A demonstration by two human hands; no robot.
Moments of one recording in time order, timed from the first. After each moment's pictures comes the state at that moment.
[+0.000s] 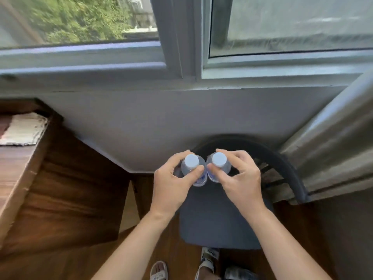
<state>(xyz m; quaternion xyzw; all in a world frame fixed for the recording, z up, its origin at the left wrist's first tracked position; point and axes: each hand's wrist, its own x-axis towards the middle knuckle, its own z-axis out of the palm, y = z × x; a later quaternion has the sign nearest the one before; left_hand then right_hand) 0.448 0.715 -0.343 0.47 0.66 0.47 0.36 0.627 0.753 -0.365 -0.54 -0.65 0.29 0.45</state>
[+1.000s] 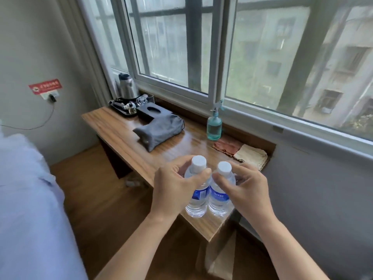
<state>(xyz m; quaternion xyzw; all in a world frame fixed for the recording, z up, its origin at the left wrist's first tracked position) -0.010 0.377 -0.147 0.33 0.72 0.61 0.07 0.107 0.523 -0.179 -0.22 -0.80 0.41 0.38</state>
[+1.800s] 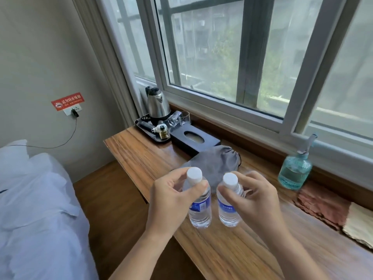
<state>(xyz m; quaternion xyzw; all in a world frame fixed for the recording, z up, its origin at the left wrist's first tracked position) -0.361 0.400 -0.146 0.28 0.74 0.60 0.07 -0.249 0.565 -0.186 -0.22 -0.81 0.42 0.34</state>
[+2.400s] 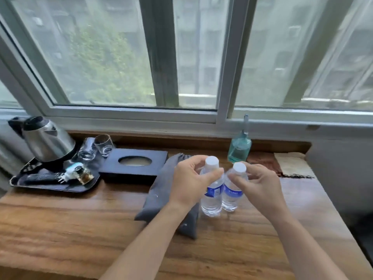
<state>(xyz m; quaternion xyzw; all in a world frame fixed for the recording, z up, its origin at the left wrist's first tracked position) -0.495 0.531 -0.188 0.52 0.59 0.52 0.34 -0.298 0.563 -0.206 -0.52 -0.67 0.31 0.44</state>
